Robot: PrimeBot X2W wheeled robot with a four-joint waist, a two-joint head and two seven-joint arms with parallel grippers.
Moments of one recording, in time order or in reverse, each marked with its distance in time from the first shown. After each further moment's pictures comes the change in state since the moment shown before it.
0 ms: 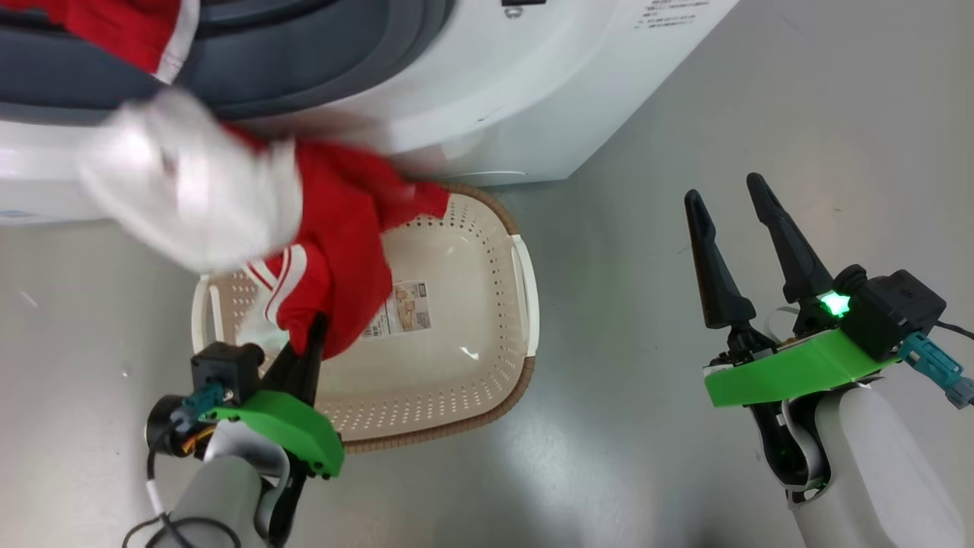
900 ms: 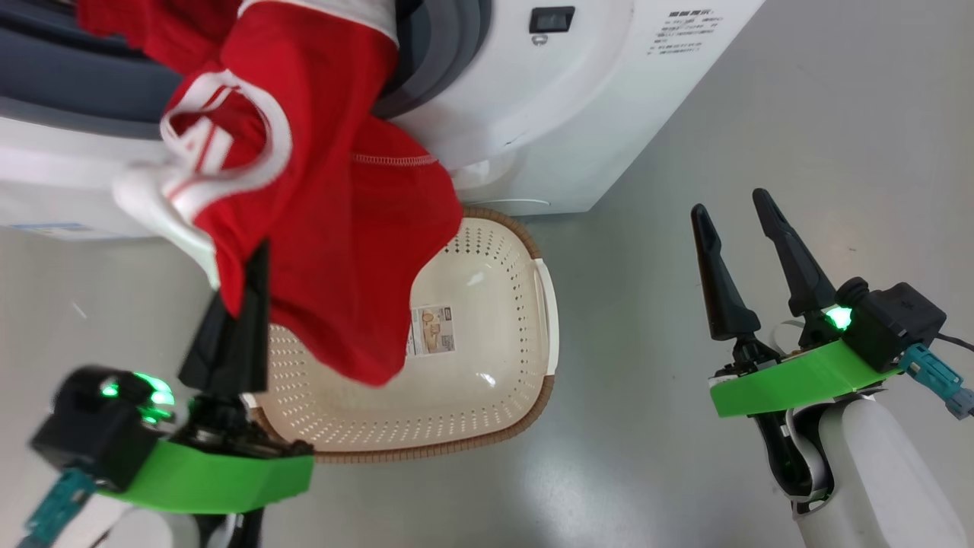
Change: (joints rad) left arm 0.254 0.016 0.145 -0.829 0.002 0.011 0.049; right arm 0.027 0.000 -0.015 0.006 -0.011 0.000 0.000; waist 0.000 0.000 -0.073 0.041
